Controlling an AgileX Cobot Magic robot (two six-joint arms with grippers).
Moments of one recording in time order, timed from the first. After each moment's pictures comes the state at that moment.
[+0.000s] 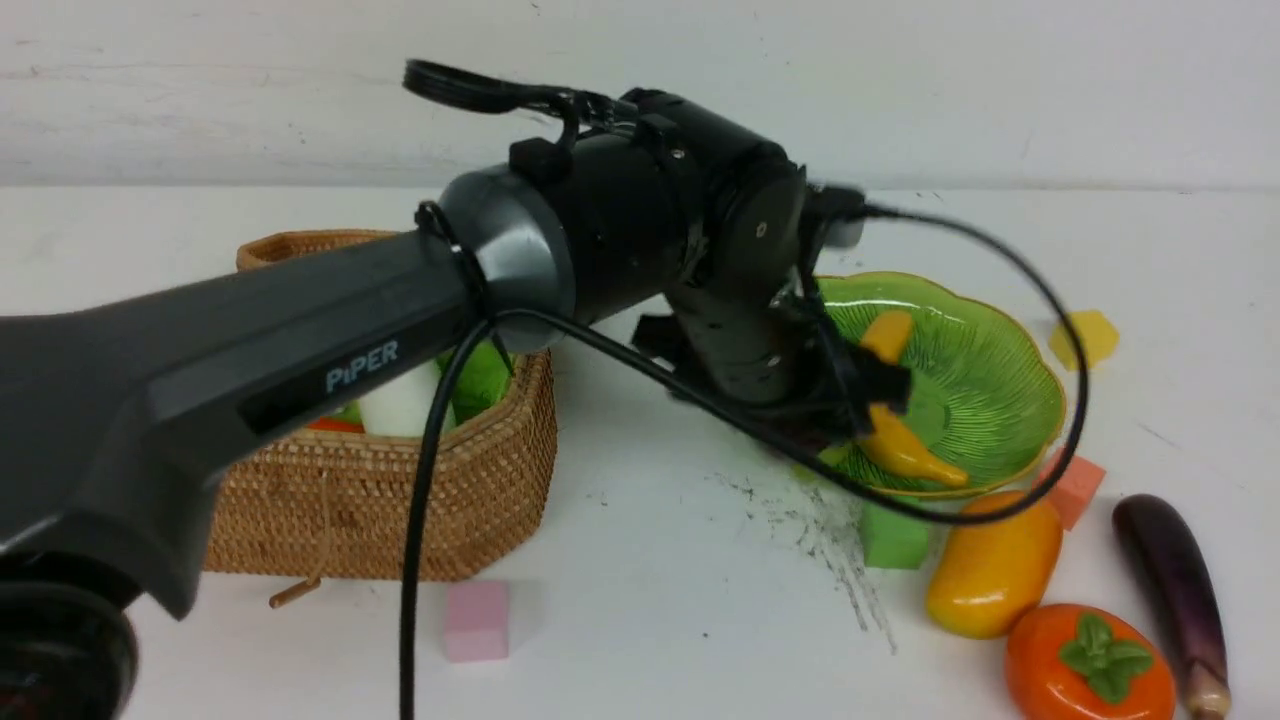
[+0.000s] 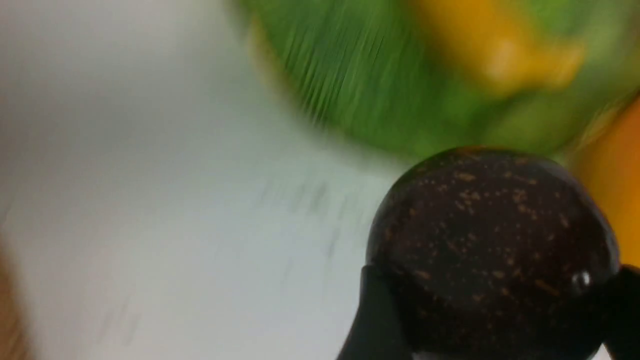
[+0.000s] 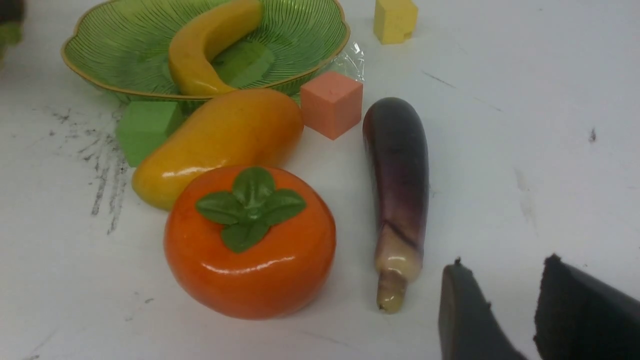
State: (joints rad) right arm 0.02 -0.01 0.01 -0.08 0.39 0.08; left arm -0.76 2.04 -1.82 0.06 0.75 -0.38
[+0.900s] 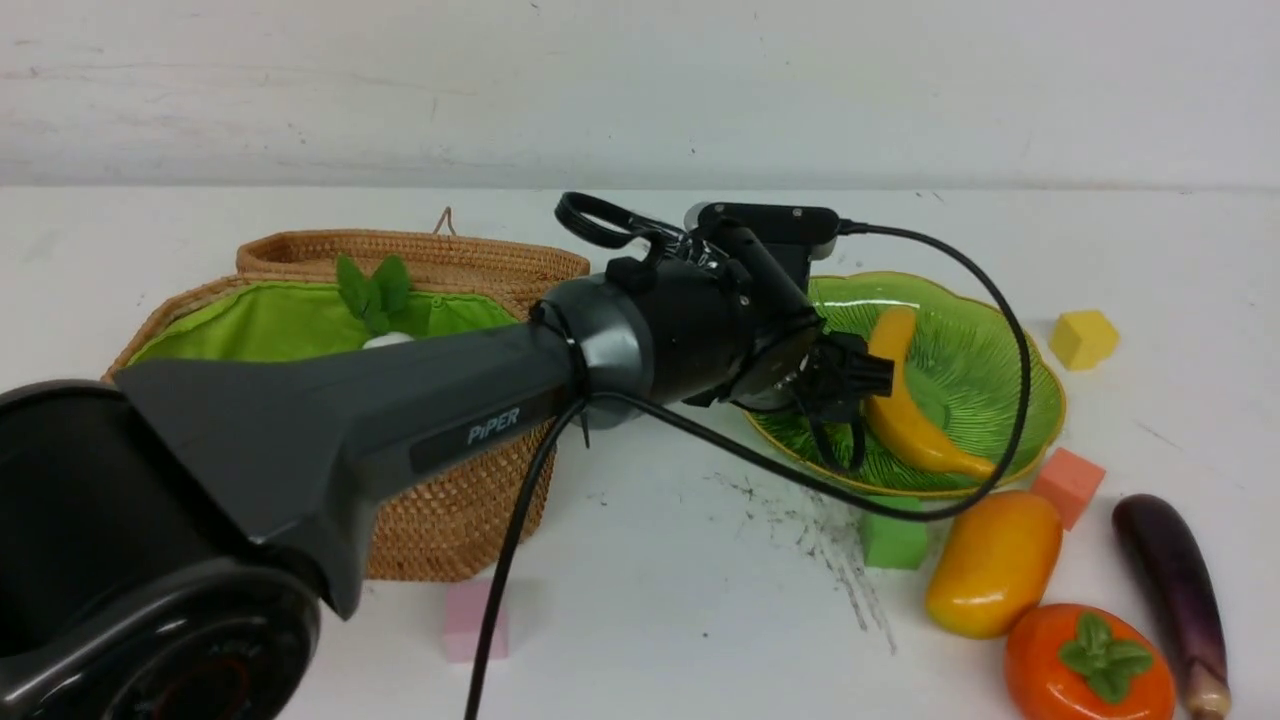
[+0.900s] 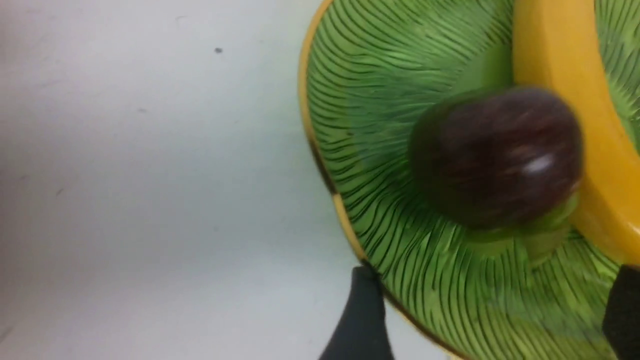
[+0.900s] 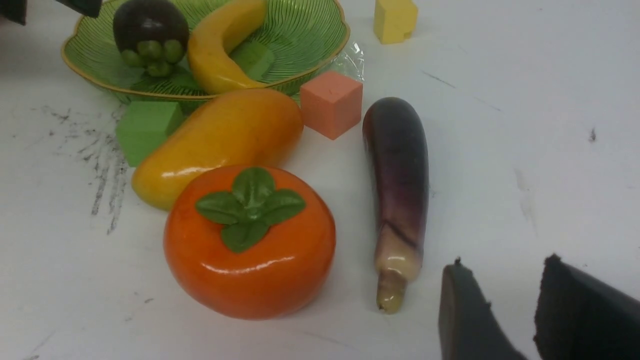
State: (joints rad) right arm 0.02 -0.01 0.01 -0.08 0.39 0.08; left arm -0.76 2.18 -1.82 0.43 0.58 -0.79
